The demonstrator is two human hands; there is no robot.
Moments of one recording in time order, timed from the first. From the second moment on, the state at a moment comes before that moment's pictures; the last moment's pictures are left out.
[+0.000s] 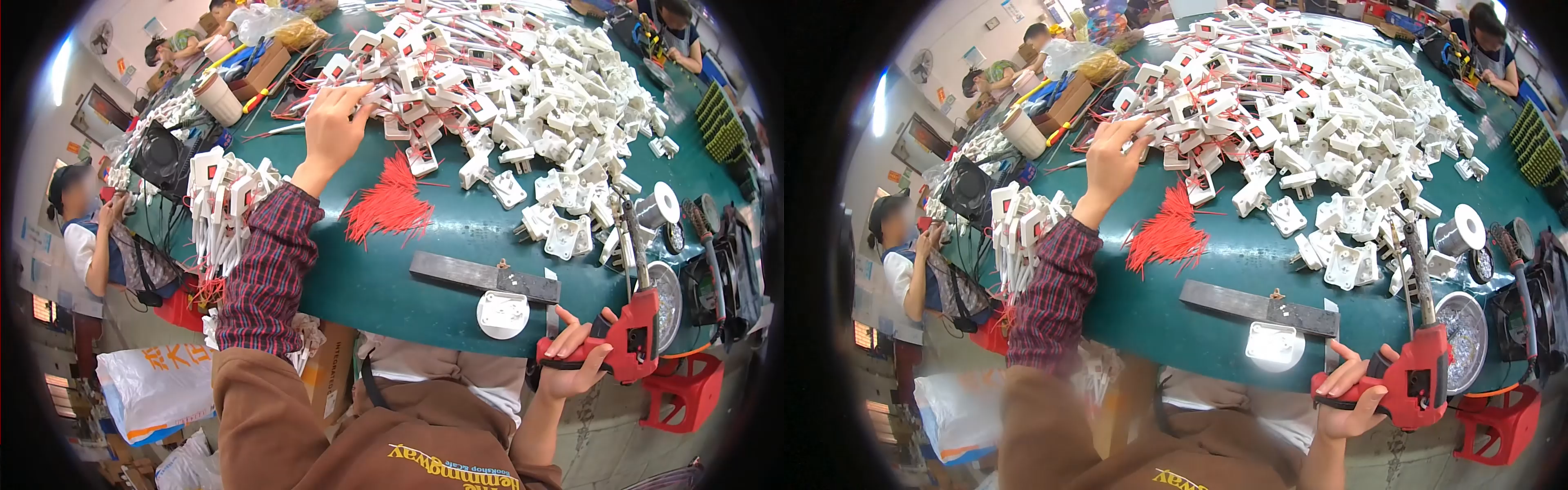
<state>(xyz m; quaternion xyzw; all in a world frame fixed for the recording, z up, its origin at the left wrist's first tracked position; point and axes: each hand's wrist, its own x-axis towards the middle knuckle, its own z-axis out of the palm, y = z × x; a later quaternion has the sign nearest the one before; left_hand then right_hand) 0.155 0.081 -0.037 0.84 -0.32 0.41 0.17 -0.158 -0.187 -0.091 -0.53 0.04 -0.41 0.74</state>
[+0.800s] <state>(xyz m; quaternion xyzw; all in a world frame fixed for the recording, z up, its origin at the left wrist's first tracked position) 0.105 0.086 0.006 0.73 -0.17 0.32 0.59 -0.159 -0.186 -0.093 -0.53 0.05 -0.41 0.74</state>
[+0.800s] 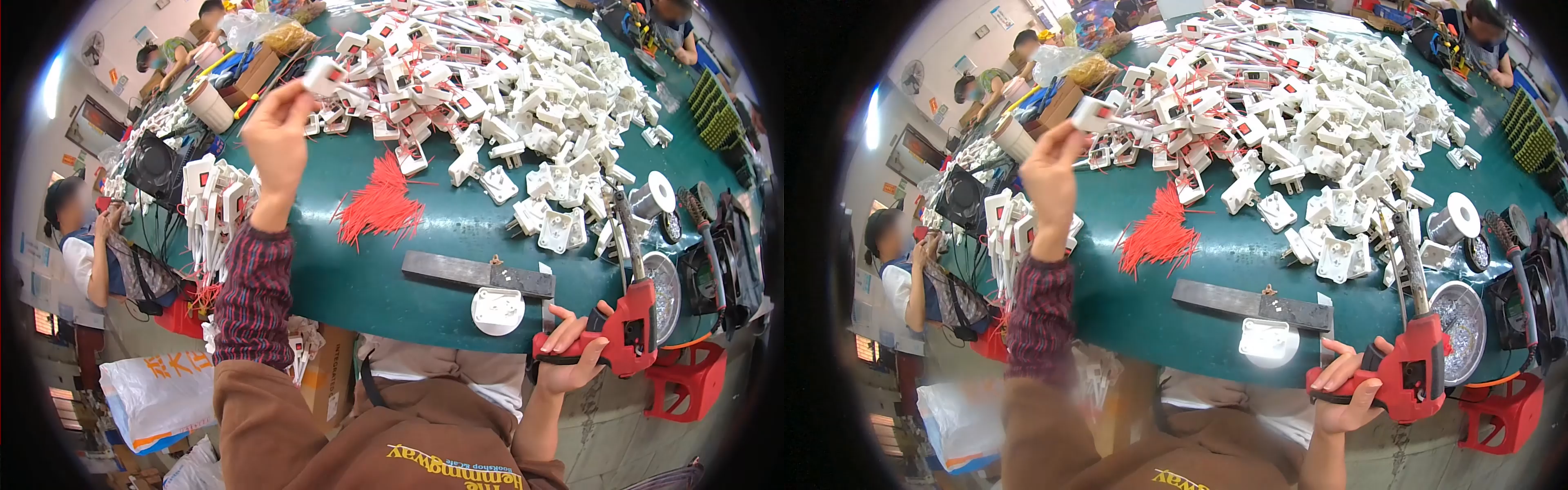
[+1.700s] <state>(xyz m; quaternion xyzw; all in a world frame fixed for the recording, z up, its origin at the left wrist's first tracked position) -0.069 0.022 -0.066 0.80 -0.22 0.14 0.54 -0.159 -0.189 -0.089 -0.53 0.04 -0.39 0.76</state>
